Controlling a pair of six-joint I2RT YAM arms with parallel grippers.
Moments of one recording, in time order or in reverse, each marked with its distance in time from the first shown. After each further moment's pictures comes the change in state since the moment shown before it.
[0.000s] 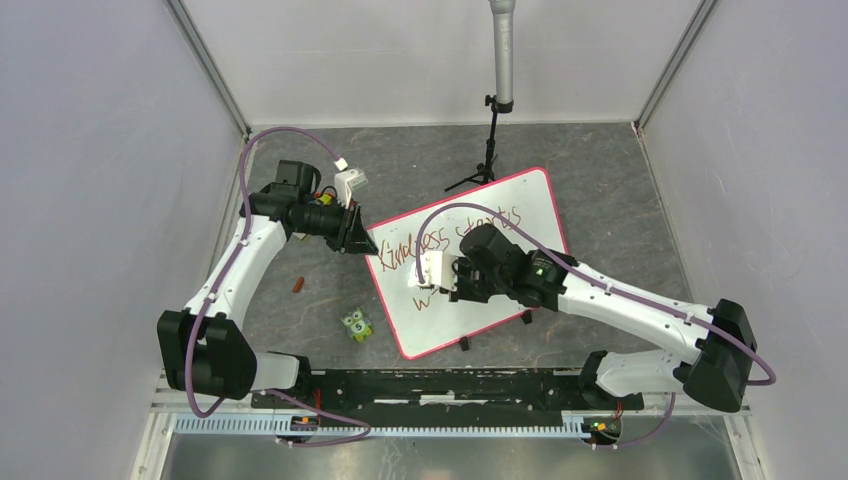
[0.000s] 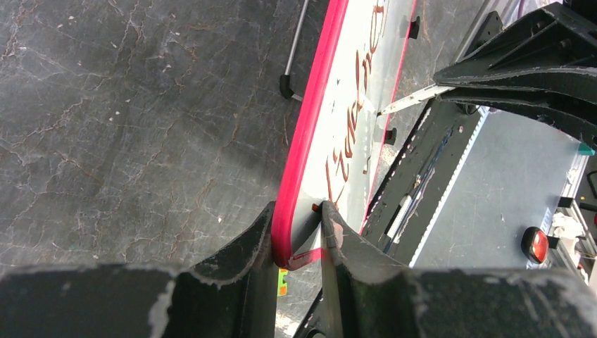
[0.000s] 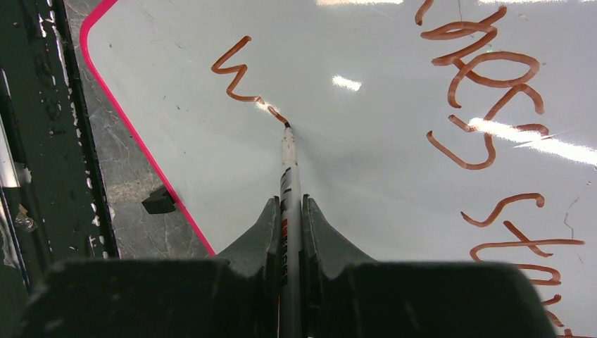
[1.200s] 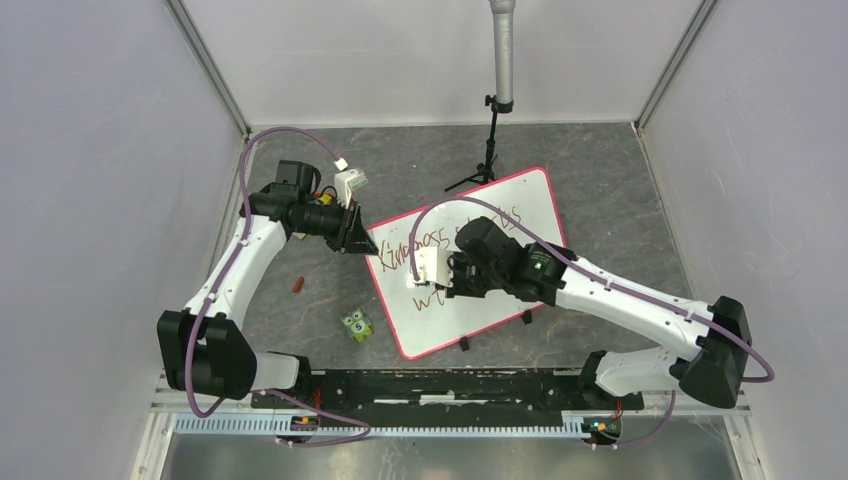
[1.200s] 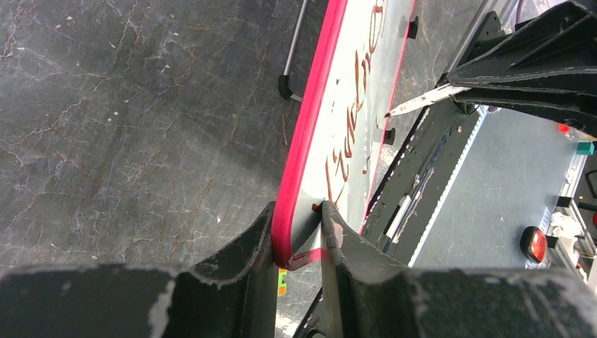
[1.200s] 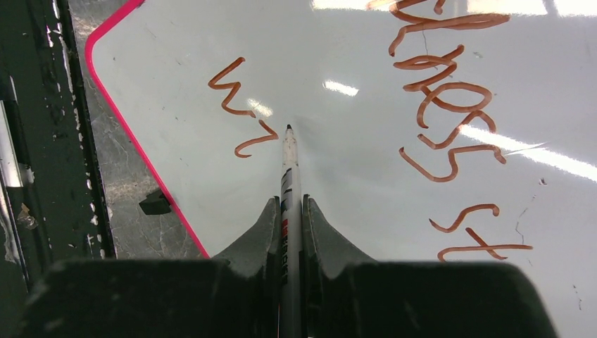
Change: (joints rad) left arm 0.000 0.000 0.000 -0.001 0.000 0.000; right arm 0.013 0.012 0.086 -0.060 -0.008 -0.026
